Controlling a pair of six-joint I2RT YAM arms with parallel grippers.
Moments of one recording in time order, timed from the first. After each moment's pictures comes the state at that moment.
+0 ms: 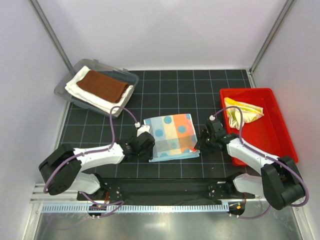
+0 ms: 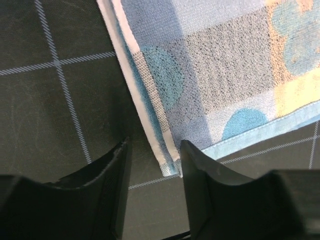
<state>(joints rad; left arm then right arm) -0.94 1.36 0.62 -0.26 -0.24 -0.77 0.40 1.19 0.52 -0.37 -0.05 0.69</state>
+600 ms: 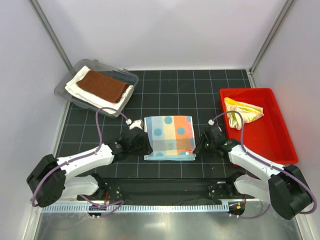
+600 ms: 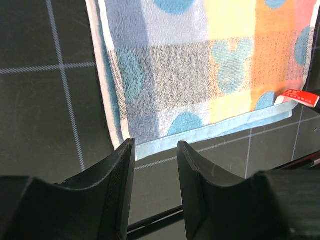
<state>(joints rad) -0.85 1.18 0.61 -0.29 -0.15 -0.85 0.51 1.07 0.44 -0.37 -0.04 0.79</state>
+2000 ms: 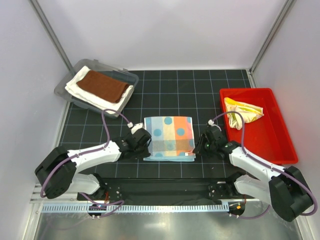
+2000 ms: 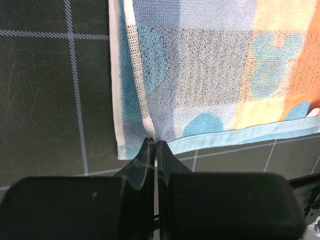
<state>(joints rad) -0.88 1.31 0.64 -0.35 -0.16 -0.97 0.51 1.05 0.41 -0.31 -0.04 0.76</state>
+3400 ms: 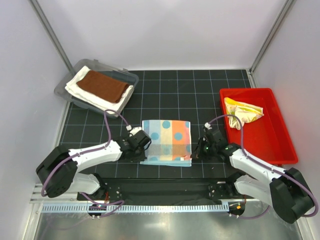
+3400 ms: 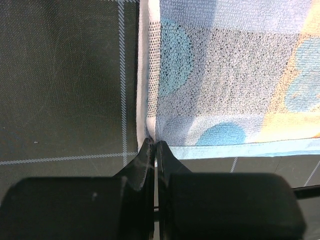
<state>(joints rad) -0.88 1.33 0.66 -0.52 -0.18 -0.94 0.51 1.03 0.37 -0.27 -0.20 0.74</state>
